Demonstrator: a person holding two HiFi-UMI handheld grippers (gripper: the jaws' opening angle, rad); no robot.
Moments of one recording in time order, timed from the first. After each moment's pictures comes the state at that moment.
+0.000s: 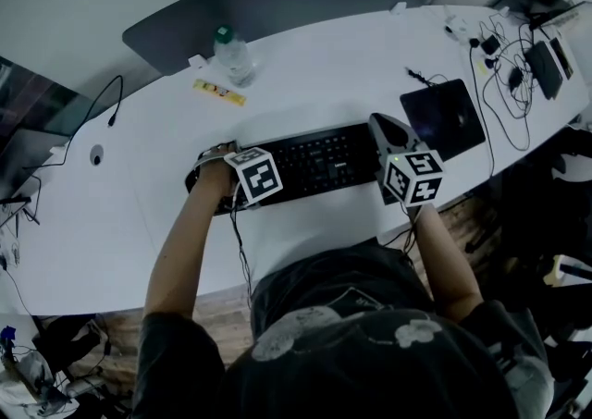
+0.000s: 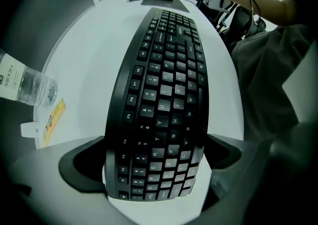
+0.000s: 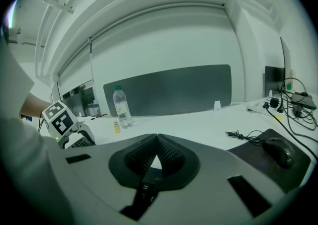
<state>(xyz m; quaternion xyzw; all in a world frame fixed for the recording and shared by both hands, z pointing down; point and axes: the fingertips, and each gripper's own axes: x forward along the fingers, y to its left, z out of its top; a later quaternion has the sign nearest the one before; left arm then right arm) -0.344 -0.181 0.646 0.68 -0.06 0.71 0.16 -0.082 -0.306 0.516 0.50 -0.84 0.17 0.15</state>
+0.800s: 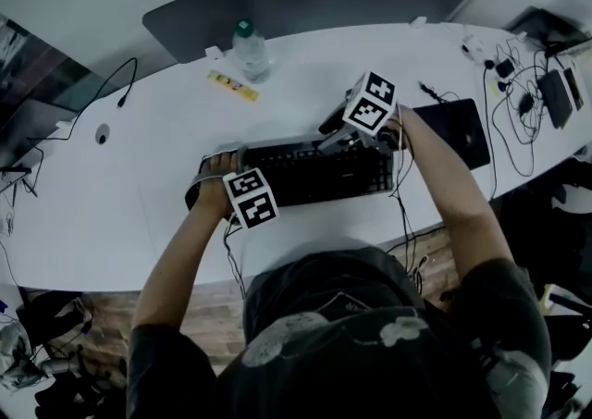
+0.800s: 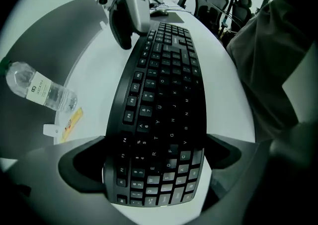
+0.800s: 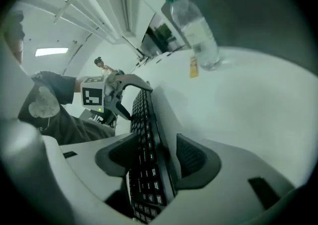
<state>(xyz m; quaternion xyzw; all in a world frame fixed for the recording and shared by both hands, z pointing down) -0.335 -0.176 0.630 0.73 -0.14 0.67 0.07 -0.216 -0.269 0.588 -0.11 -0.83 0.31 0.44</state>
